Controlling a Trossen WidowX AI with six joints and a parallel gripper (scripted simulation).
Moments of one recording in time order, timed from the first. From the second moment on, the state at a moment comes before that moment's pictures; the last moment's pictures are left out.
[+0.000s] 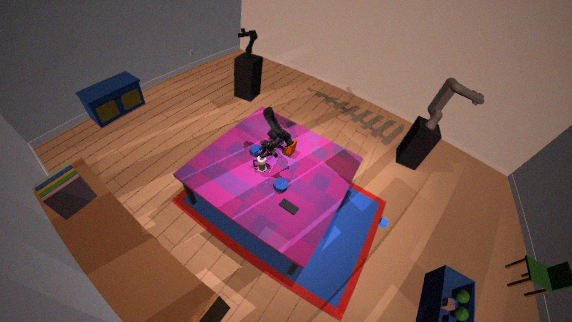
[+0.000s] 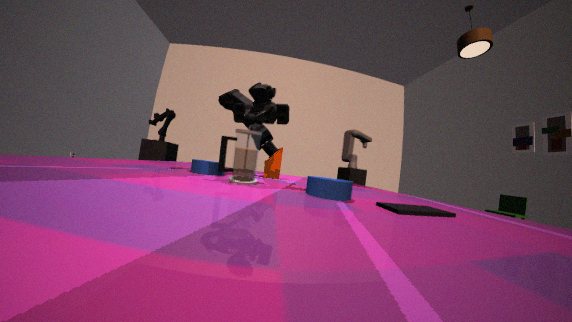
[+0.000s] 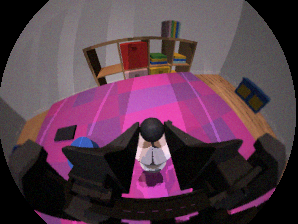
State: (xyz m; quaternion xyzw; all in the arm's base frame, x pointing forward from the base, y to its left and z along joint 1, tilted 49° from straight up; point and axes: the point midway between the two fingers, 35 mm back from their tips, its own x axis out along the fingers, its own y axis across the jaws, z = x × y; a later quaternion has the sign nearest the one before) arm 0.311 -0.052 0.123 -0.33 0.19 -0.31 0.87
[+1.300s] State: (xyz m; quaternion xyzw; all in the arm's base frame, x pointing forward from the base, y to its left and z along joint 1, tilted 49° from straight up) arm 0.313 -0.054 0.121 -0.34 0.19 -0.31 0.87
